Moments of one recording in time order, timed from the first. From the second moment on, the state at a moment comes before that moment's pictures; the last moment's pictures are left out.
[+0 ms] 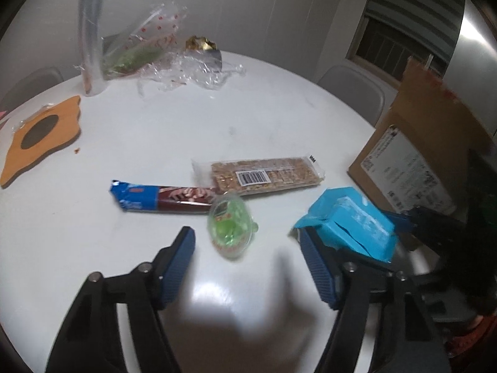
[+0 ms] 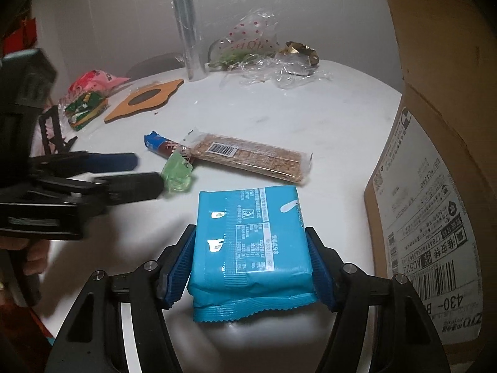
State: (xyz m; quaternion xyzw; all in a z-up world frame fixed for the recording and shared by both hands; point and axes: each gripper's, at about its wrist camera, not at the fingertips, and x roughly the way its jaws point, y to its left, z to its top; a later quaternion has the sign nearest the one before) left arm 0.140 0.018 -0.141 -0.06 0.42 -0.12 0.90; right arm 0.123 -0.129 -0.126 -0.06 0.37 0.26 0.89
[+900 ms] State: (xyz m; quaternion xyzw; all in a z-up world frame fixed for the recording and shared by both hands) left arm 0.140 0.011 -0.145 -0.03 0.42 -0.10 0.90; right arm 0.118 -0.127 -0.126 -0.07 0.36 0.29 0.89
